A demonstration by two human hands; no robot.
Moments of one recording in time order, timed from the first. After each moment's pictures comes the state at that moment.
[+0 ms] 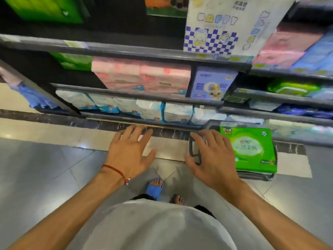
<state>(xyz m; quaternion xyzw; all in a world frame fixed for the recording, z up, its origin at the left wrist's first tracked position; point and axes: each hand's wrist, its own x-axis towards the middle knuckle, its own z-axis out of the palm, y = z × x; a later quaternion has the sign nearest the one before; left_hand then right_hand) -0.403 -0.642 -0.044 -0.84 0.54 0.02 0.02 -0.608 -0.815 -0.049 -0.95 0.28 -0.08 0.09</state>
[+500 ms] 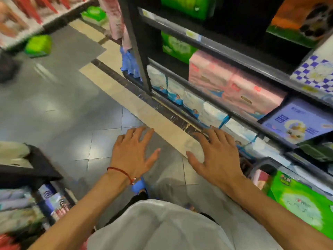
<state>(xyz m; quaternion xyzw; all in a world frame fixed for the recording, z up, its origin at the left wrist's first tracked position) -0.441 -0.453 -0.030 -0.98 0.22 0.03 0.00 -0.508 -0.708 -0.031 -0.99 -0.01 -0.03 0.10</state>
